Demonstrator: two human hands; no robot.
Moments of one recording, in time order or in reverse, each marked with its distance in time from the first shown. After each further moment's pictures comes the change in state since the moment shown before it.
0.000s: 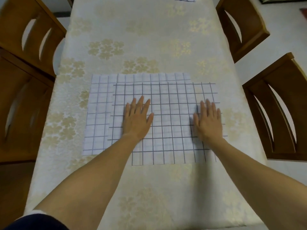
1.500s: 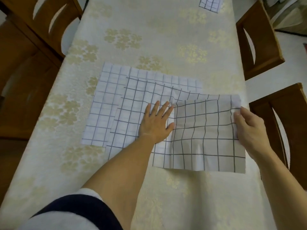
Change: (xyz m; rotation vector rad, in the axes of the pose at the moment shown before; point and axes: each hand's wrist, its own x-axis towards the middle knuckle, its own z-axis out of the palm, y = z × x) left_hand 0.009 0.036 0.025 0.029 -0.062 0.096; right_hand -0.019 -0.020 -0.144 0.726 -0.030 0.061
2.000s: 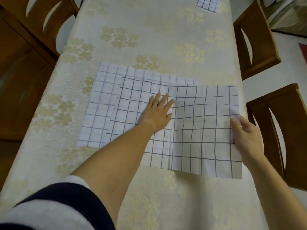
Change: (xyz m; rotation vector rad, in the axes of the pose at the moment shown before) left_hand 0.042 -0.006 -0.016 0.022 -0.025 0.098; right_hand -0.021 -0.005 0.008 0.086 0.086 0.104
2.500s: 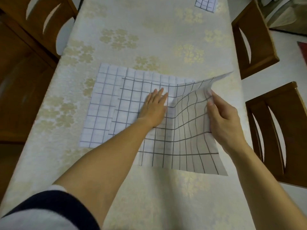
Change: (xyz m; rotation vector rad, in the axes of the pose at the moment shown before) left_hand -0.003 -0.014 -0.023 -0.244 0.019 -0.044; right_hand -0.010 -0.064 0.052 0.010 -0.149 -0.222
